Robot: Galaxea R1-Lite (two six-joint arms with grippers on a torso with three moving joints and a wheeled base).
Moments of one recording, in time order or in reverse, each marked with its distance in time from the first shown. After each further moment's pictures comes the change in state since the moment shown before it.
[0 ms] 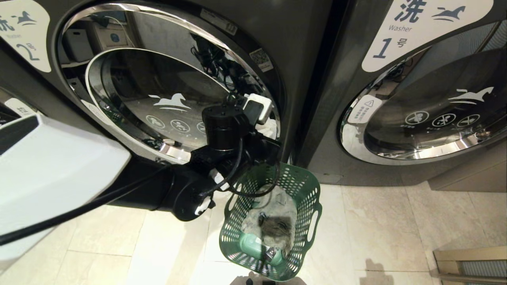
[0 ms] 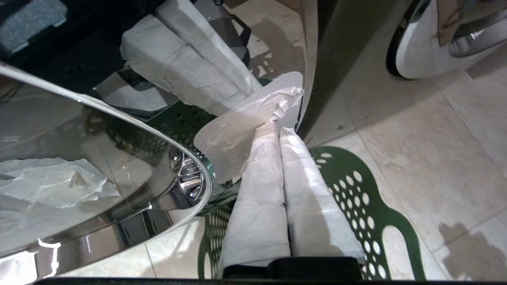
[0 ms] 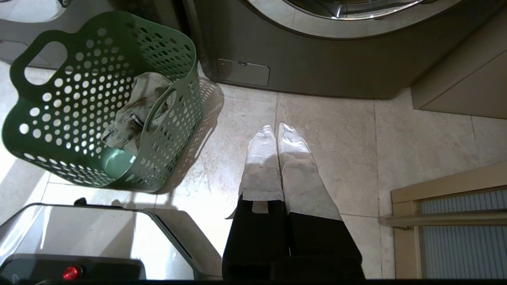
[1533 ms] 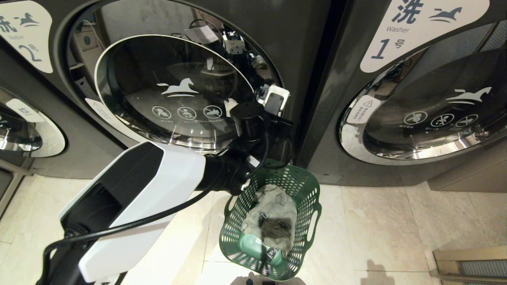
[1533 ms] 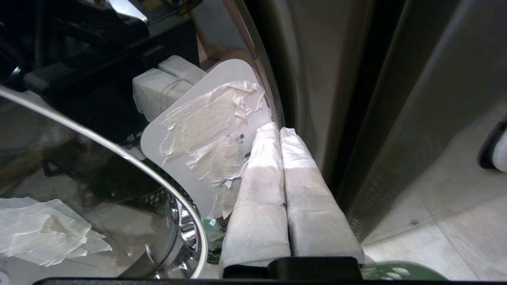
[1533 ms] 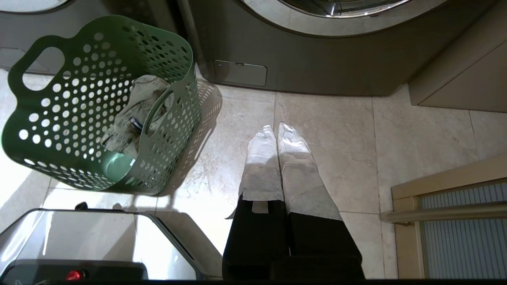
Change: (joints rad) left arm 0.092 0.384 -0.577 -0.112 0.070 0.178; right arm 0.000 0.000 0.000 0.000 -0.007 0.023
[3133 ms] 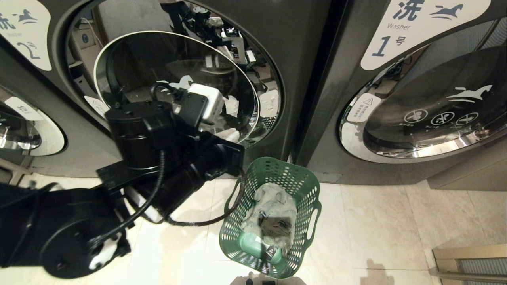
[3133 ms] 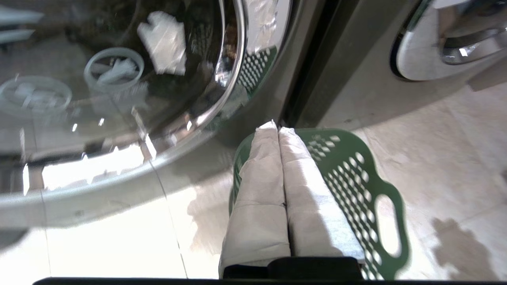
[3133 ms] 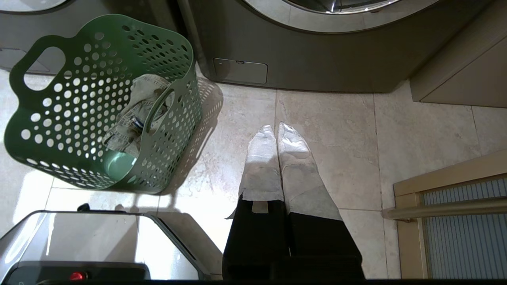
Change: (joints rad) left arm -0.125 -0.776 1.002 0.060 0.032 -0.226; right arm 0.000 0.000 0.000 -0.002 0.000 0.011
